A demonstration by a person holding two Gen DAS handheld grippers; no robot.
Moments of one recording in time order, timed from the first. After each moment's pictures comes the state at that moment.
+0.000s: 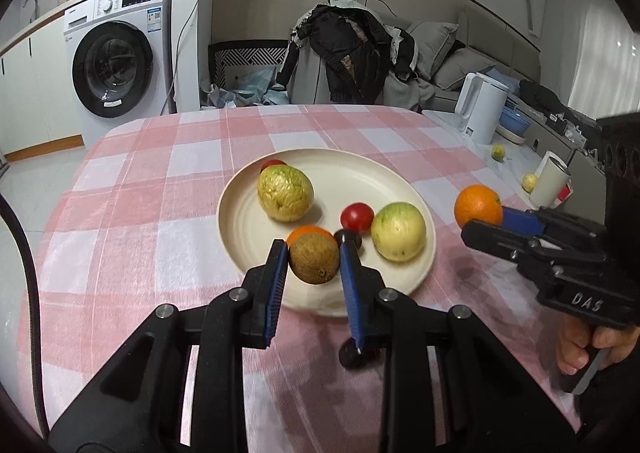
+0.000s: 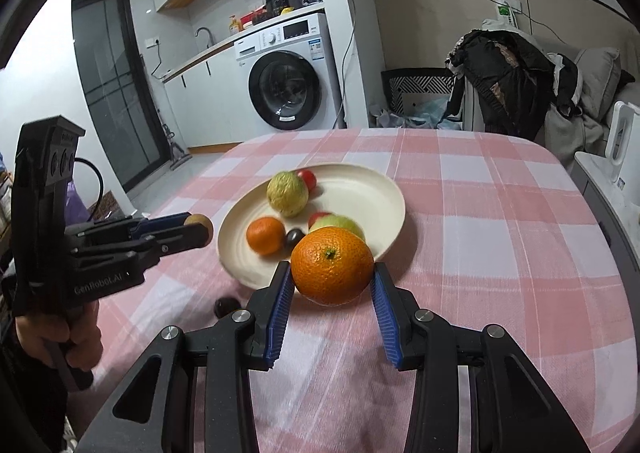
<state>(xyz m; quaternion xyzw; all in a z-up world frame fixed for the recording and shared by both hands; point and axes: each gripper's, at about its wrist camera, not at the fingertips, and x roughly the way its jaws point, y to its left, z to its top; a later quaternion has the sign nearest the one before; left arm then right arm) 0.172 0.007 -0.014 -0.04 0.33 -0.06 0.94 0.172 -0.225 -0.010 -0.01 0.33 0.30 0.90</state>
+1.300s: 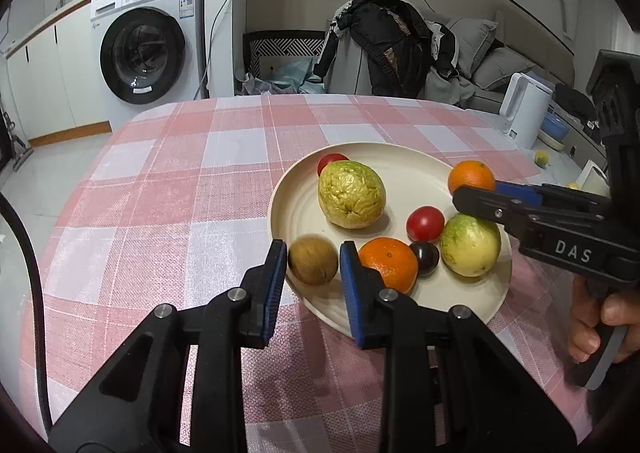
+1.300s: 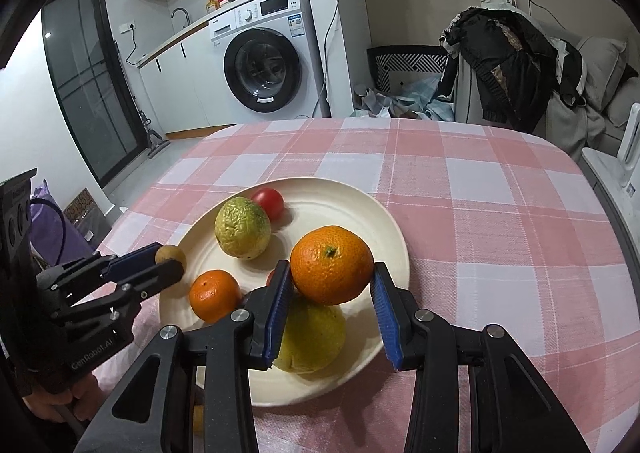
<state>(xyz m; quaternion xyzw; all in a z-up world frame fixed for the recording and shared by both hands) 0.216 0.041 -0.047 -0.05 0.35 0.00 0.93 0.259 -0.183 -0.020 -0.03 0.38 0.27 0.89</state>
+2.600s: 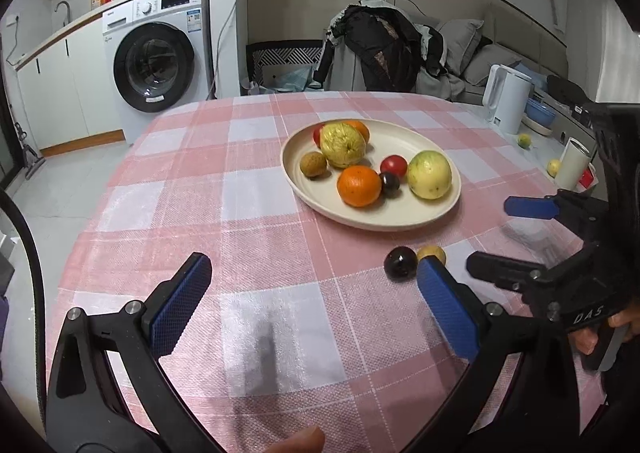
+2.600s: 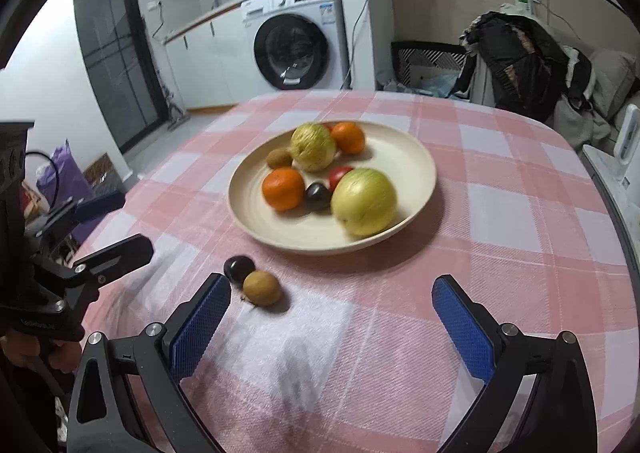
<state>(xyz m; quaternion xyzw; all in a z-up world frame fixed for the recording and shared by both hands) 0.093 0.027 -0.028 -0.03 0.34 0.00 0.94 0.157 -0.200 -0.028 -0.06 0.38 0.30 0.87</state>
